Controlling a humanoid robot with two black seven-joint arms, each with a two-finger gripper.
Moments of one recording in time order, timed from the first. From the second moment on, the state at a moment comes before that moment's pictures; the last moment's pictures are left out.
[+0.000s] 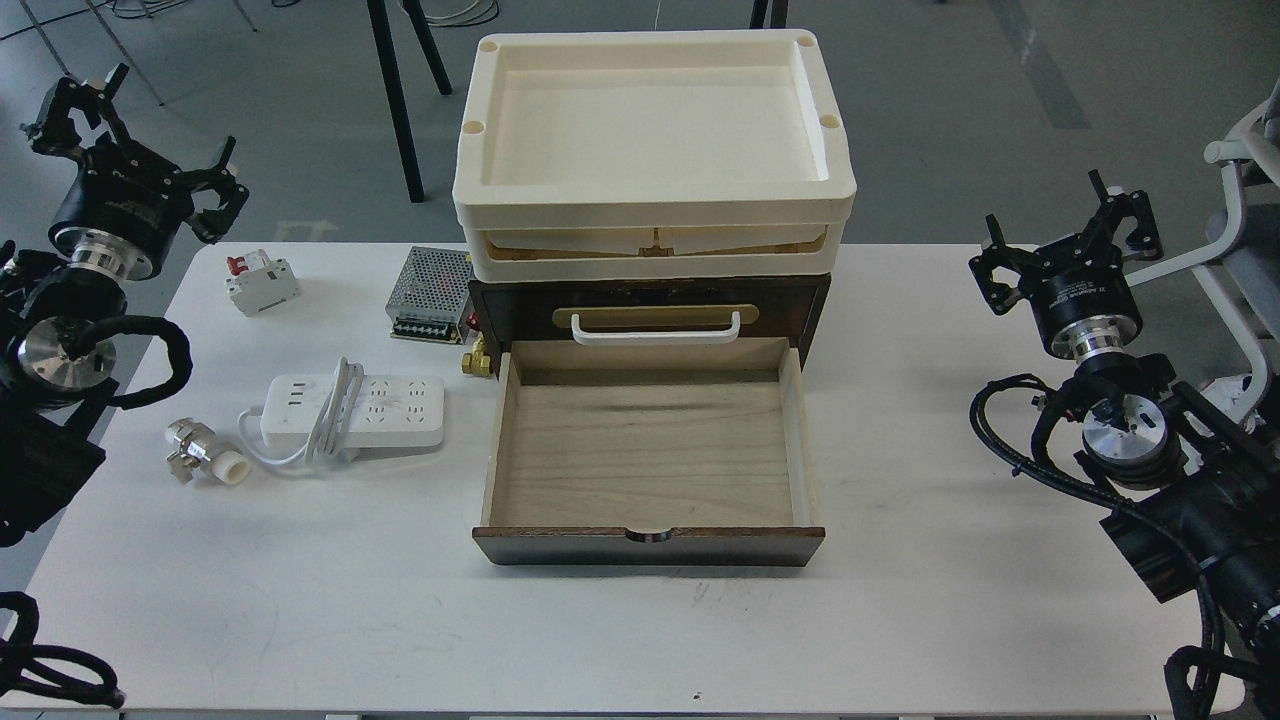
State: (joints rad) left arm -0.75 0.47 -0.83 -0.51 -0.15 -0.49 -0.26; right arm 0.59 -0.26 1.03 0.64 0.09 0.37 0.33
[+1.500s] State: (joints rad) left arm -0.80 0.90 -0.36 -1.20 1.88 -0.21 -0.17; right arm 0.58 -0.26 1.03 0.65 0.09 0.37 0.33
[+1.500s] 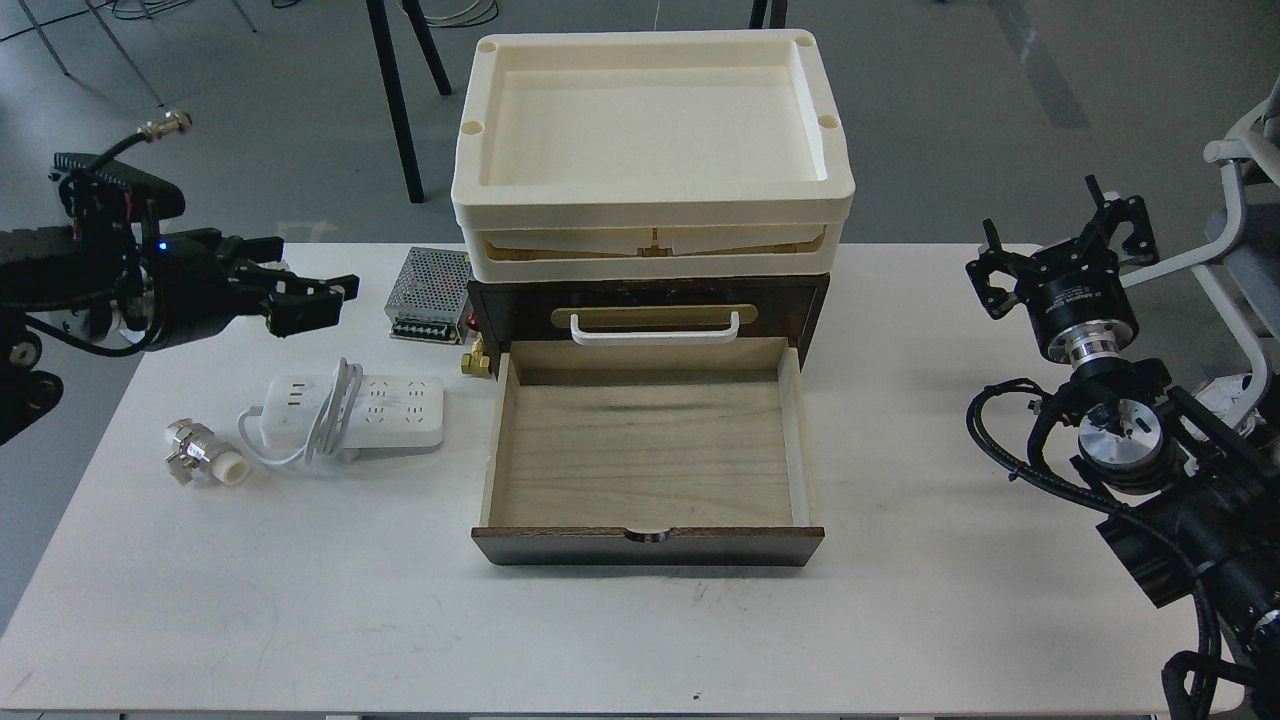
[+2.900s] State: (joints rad) left arm -0.72 0.68 -0.27 -0.96 1.84 -0.21 -0.10; right arm 0.58 -0.26 1.02 0.65 0.08 0.37 0.33
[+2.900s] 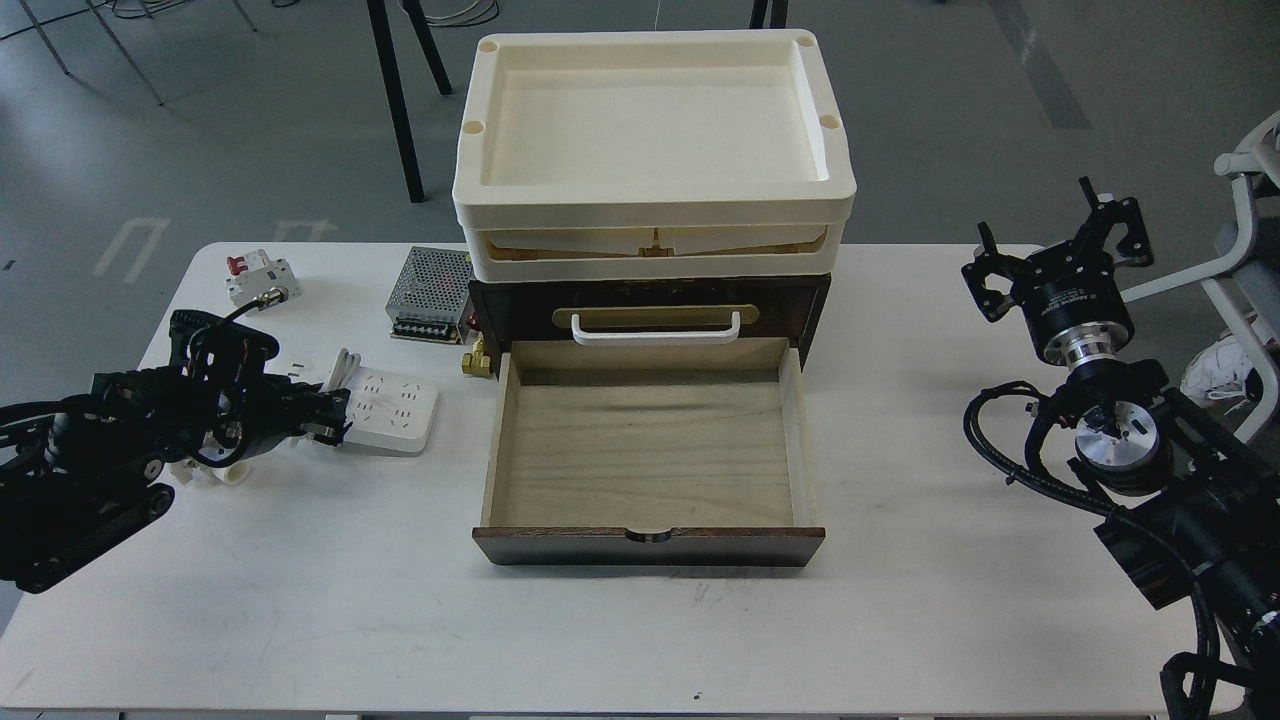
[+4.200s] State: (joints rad) left arm -1.31 0.83 -0.58 -1.68 1.63 -0.49 -0.14; right arm 0.58 -0.25 1.02 0.65 0.07 0.36 0.33
